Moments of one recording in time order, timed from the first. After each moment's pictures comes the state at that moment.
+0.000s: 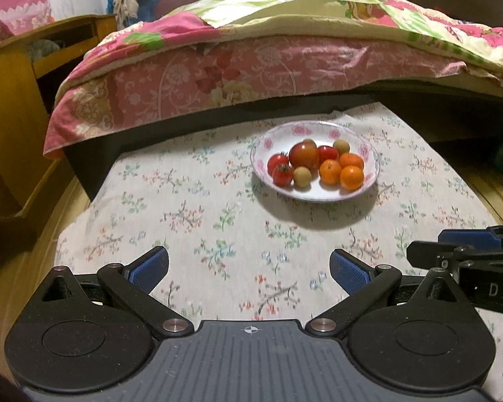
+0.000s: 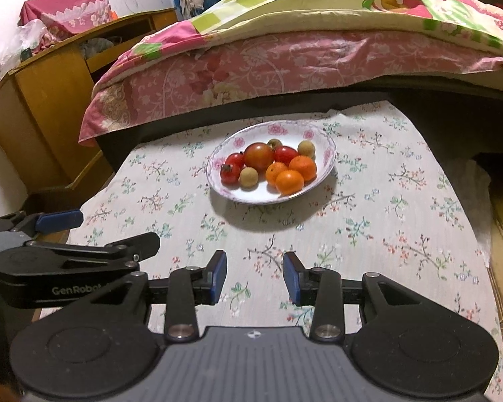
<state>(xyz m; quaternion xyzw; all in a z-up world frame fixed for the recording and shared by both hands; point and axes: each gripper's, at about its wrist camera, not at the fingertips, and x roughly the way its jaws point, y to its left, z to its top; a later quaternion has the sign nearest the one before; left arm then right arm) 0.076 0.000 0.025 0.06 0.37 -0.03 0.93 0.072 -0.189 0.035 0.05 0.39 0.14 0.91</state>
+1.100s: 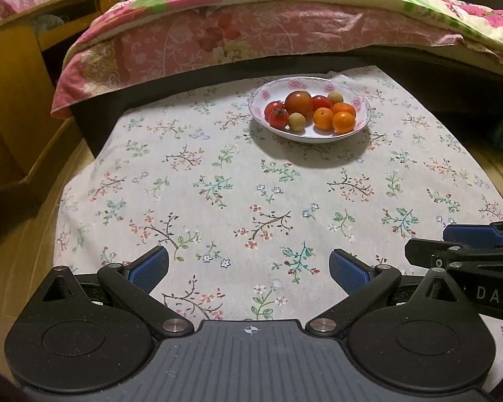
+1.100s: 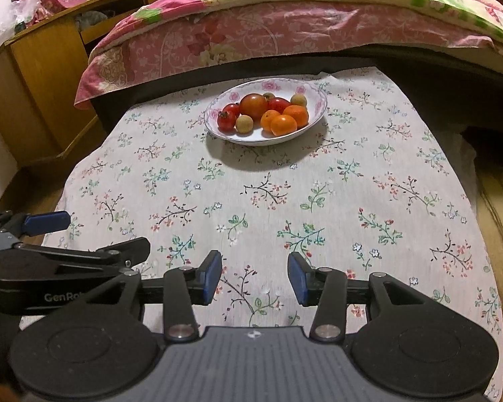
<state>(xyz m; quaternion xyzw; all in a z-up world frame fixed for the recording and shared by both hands) 0.034 0.000 0.008 0.06 0.41 -0.02 0.91 0.027 -0.185 0.015 0.03 0.43 0.12 0.89</state>
